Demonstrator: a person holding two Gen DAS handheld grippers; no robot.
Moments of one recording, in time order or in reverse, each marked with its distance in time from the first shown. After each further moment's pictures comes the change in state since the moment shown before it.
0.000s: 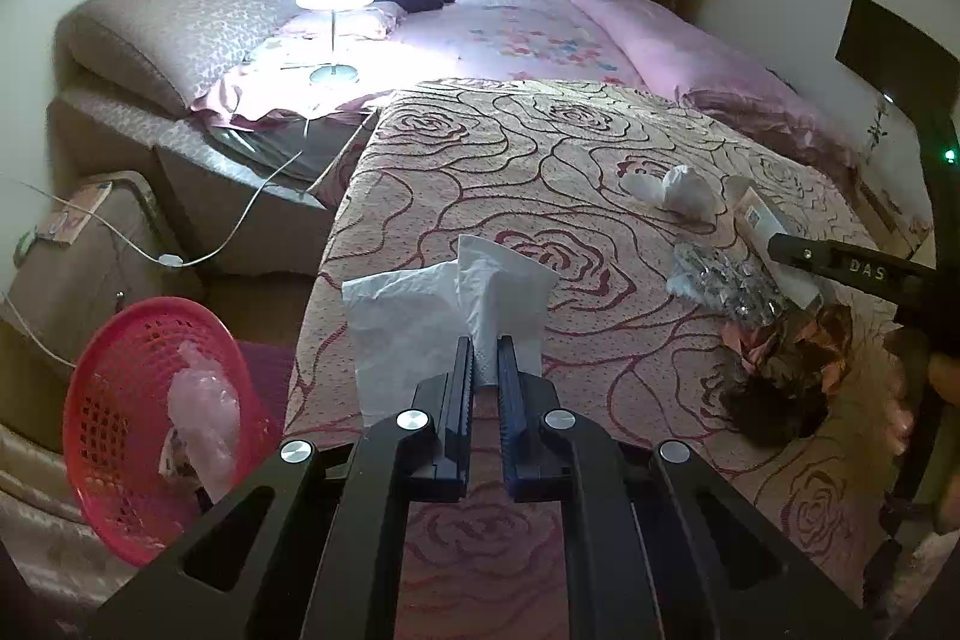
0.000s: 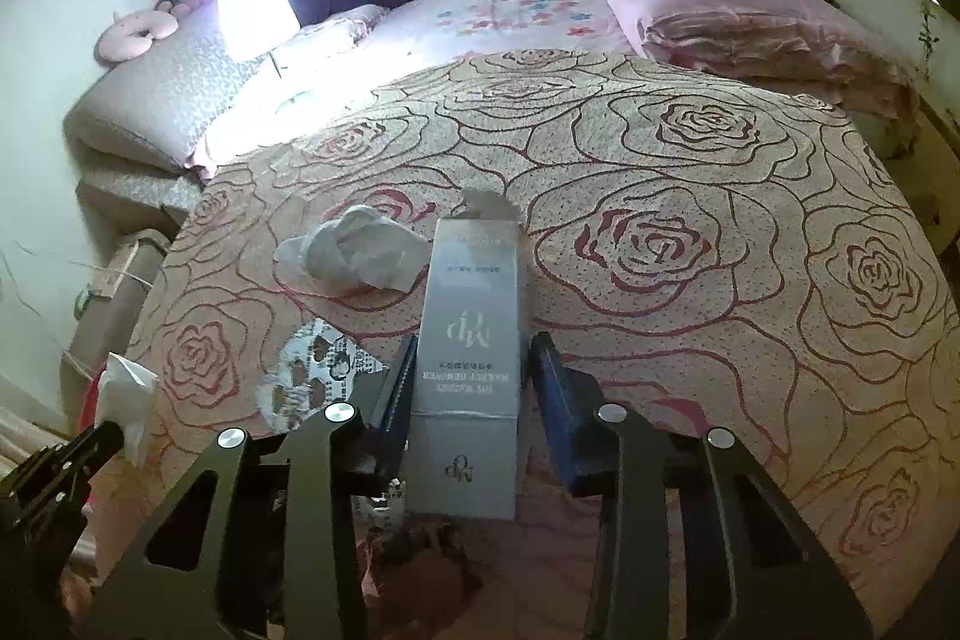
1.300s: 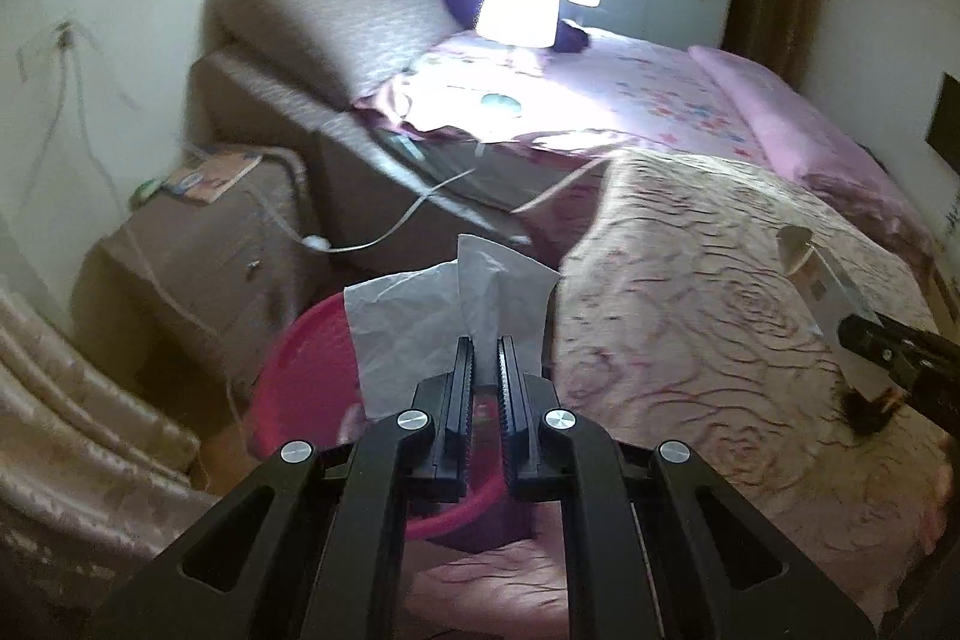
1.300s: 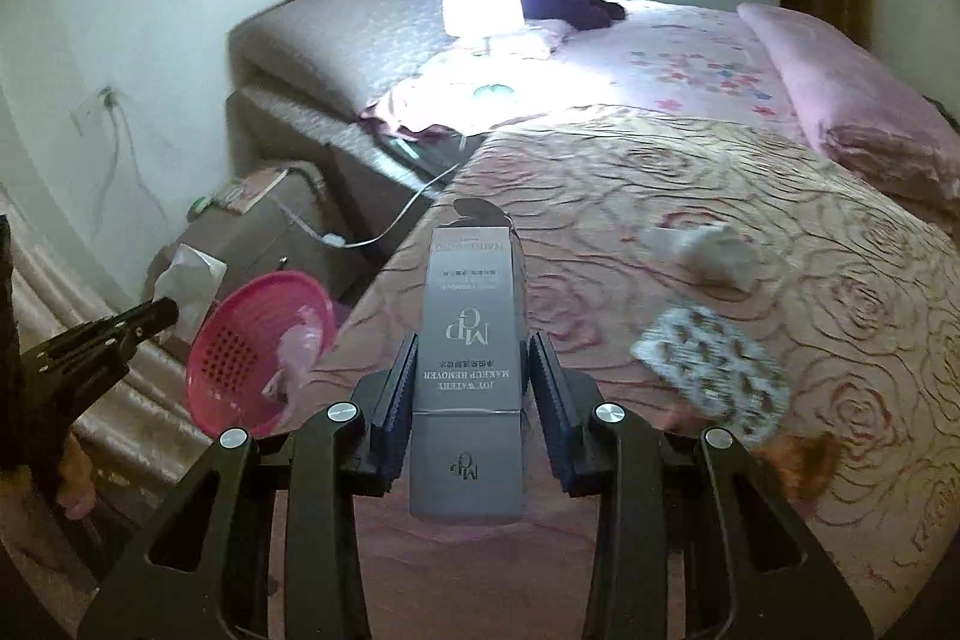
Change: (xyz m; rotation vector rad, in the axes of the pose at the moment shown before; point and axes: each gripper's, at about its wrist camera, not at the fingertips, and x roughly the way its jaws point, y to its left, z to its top) left arm -0.082 0.138 -0.018 -0.184 -0.078 0.225; right arm -0.052 0.164 -0.045 -0.305 -0.032 0.234
